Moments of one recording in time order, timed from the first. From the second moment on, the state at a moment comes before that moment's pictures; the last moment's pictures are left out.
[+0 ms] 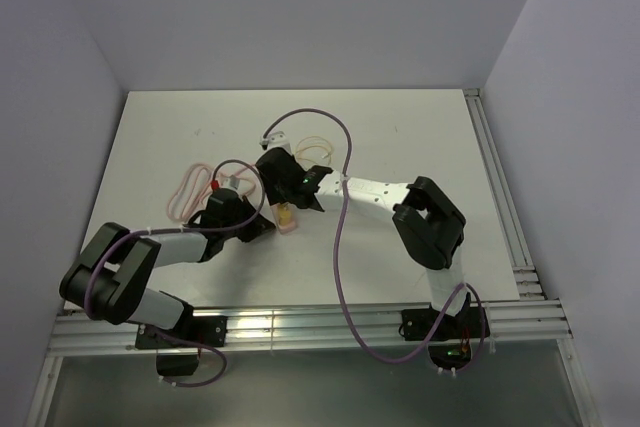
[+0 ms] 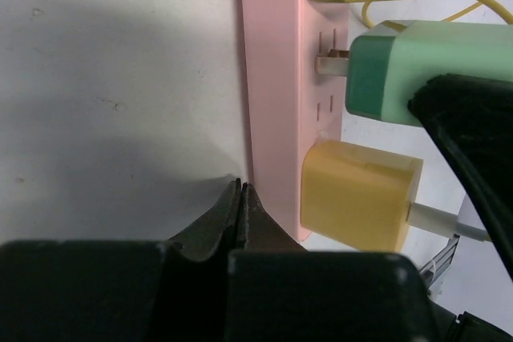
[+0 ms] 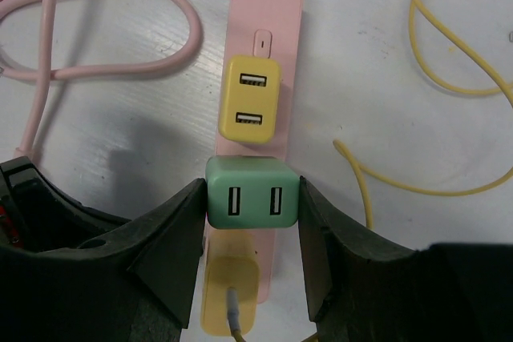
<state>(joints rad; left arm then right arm) -0.45 1.43 0.39 0.35 0.18 -0.96 0.95 1.95 1.45 -0.30 0.35 0.41</state>
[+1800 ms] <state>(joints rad) -0.43 1.48 0.40 0.40 0.25 -0.97 0.97 2.06 1.56 -0.37 0.43 0.45</state>
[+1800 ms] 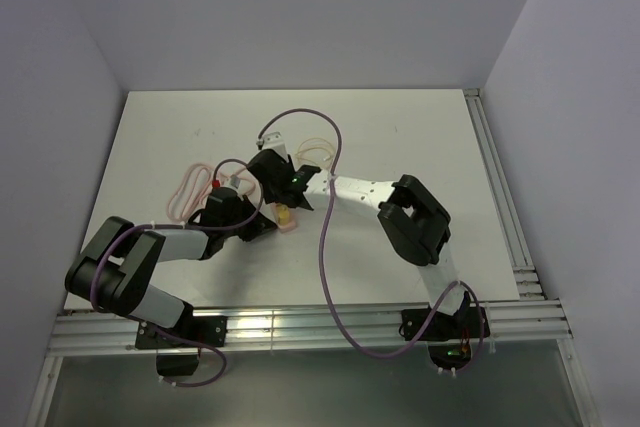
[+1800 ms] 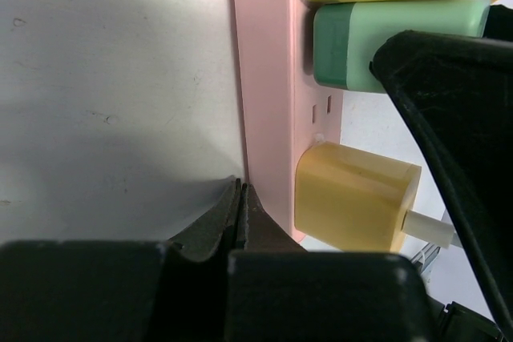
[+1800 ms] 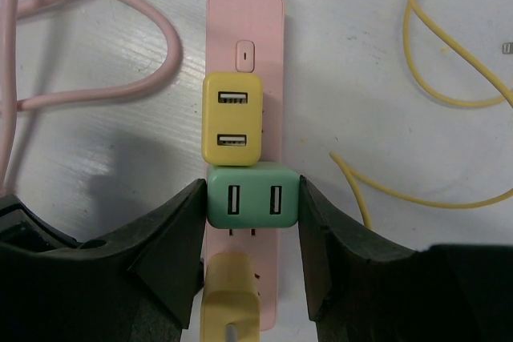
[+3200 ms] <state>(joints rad) -0.43 1.48 0.36 0.46 0.25 -1.00 1.02 2.07 1.48 -0.25 0.54 0.46</state>
